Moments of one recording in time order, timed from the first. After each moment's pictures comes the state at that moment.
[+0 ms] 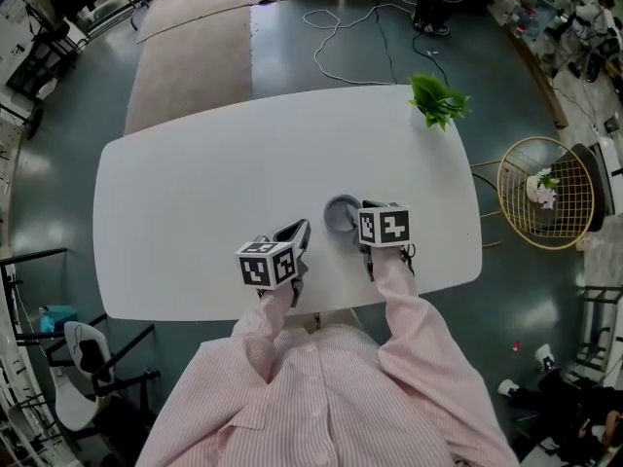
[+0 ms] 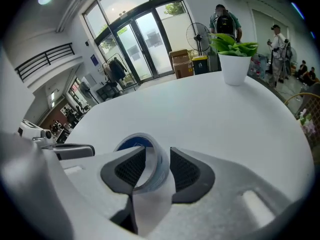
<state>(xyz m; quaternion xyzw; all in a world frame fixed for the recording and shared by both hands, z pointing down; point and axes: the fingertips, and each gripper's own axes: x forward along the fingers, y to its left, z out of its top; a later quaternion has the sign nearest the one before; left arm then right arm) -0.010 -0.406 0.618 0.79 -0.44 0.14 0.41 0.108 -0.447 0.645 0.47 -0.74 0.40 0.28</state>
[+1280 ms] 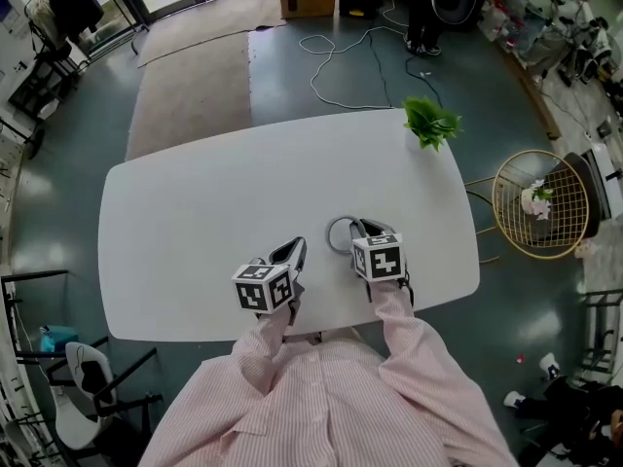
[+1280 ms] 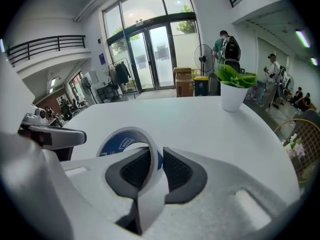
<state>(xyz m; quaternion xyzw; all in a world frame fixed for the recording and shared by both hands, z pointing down) -0.023 -0.410 0.586 0.81 -0.44 0.11 0.36 0.102 -0.448 0.615 0.50 -0.77 0.29 0.27</state>
